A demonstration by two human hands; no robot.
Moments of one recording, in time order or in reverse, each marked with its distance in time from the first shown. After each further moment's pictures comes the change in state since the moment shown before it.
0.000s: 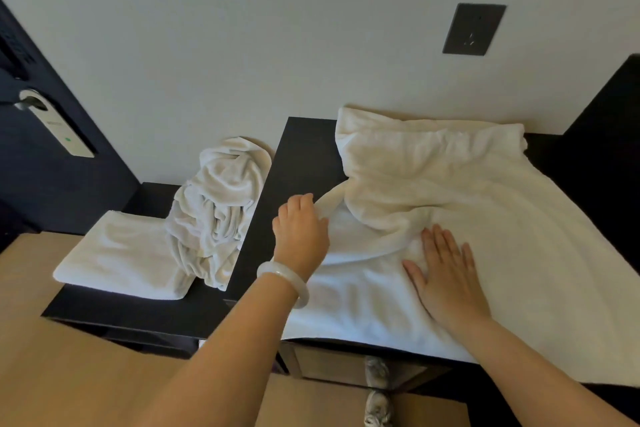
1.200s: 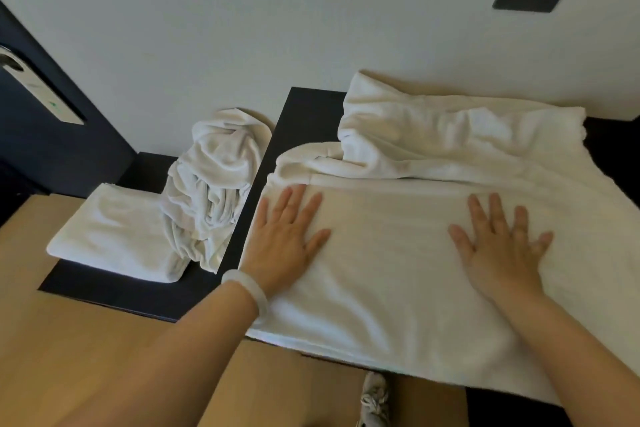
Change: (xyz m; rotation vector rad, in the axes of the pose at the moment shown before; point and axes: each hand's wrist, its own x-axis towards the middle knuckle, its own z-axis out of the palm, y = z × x) left_hand 0.033 -0.067 0.044 0.371 -0.176 0.246; right_hand 0.082 0.042 -0.018 -0.040 -0.135 0.208
